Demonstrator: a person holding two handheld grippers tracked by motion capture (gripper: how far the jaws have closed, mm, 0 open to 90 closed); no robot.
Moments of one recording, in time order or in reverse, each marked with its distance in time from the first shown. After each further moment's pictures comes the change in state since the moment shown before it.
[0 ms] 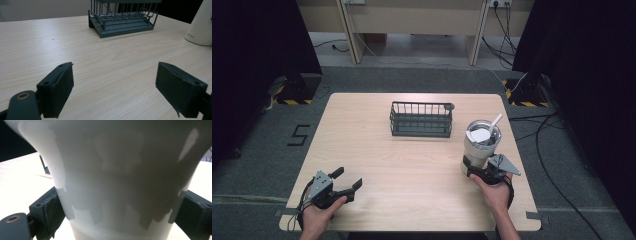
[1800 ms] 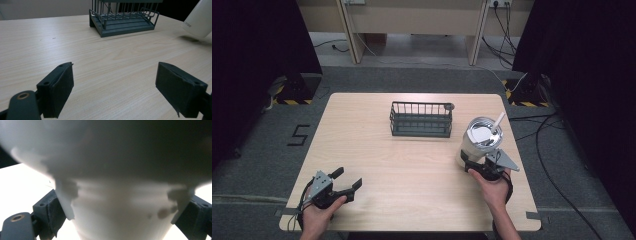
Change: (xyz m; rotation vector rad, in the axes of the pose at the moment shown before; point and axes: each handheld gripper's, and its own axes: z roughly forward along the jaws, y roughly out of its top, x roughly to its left) left arm 0.000 -0.001 0.000 0.005 -0.002 -0.019; right arm 0.008 0.024 0.005 -0.047 0.025 -0.044
